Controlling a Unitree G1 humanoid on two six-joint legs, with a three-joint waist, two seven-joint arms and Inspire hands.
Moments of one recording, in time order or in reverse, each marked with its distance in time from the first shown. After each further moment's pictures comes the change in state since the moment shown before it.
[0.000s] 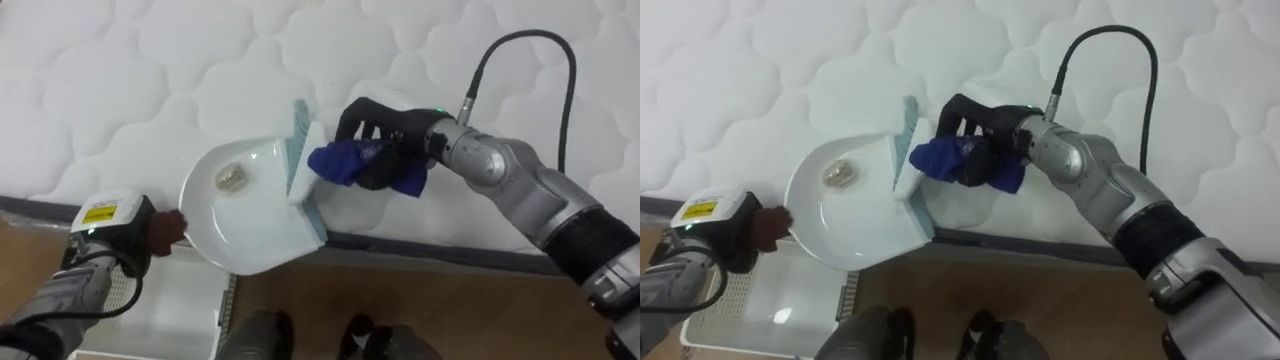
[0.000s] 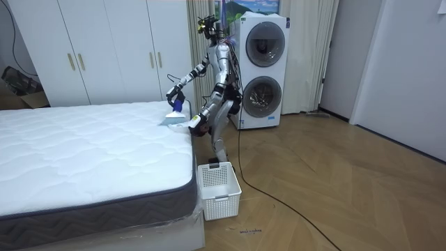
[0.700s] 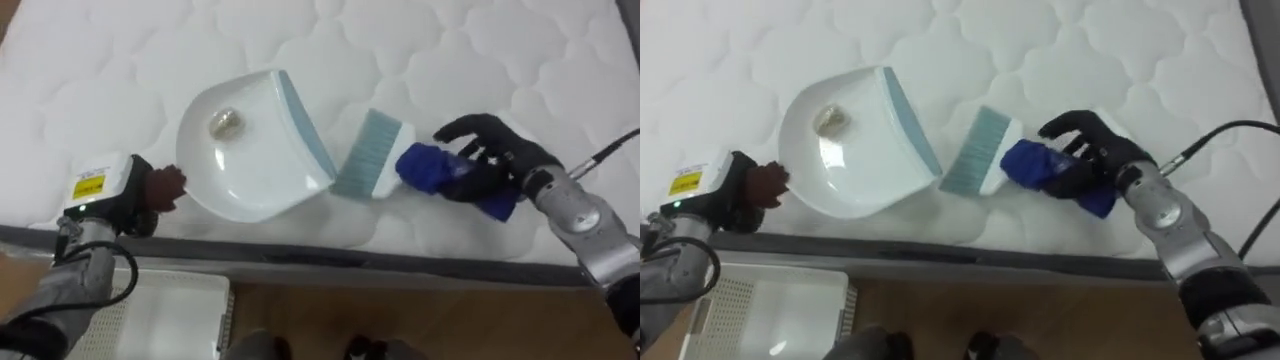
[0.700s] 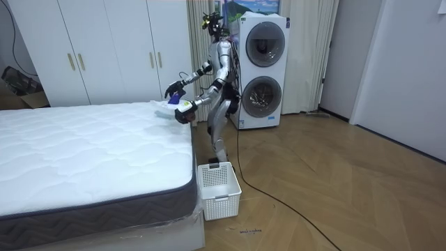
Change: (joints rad) left arm 0.103 -0.041 0.217 -0.183 0.000 -0.039 0.179; right arm 0.282 -0.046 -0.394 0.220 0.215 -0.075 -0.209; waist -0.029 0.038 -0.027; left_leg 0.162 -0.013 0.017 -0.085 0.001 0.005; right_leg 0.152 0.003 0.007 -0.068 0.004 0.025
